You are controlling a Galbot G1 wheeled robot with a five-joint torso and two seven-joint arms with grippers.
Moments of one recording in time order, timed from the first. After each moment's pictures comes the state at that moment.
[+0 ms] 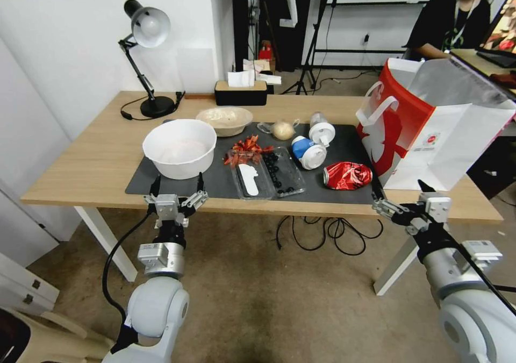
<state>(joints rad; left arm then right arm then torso) 1.43 -1.43 -0.42 -2.05 -0.09 -0.07 -0.20 -1.58 1.05 0.72 2.29 0.42 -0.27 0.08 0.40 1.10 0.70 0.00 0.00</state>
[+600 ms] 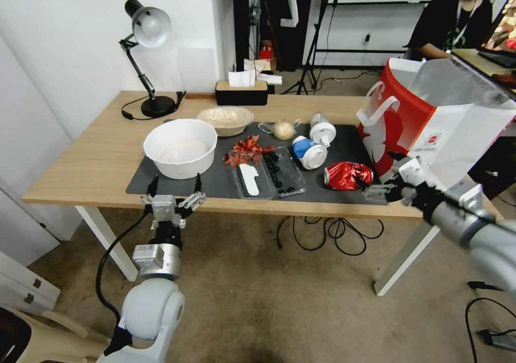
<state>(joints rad) 1.42 -1.40 -0.40 -2.05 -0.12 -0.07 -0.20 -1.42 0.37 0.72 2.17 0.70 -0.43 -0.09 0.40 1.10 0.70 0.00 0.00</state>
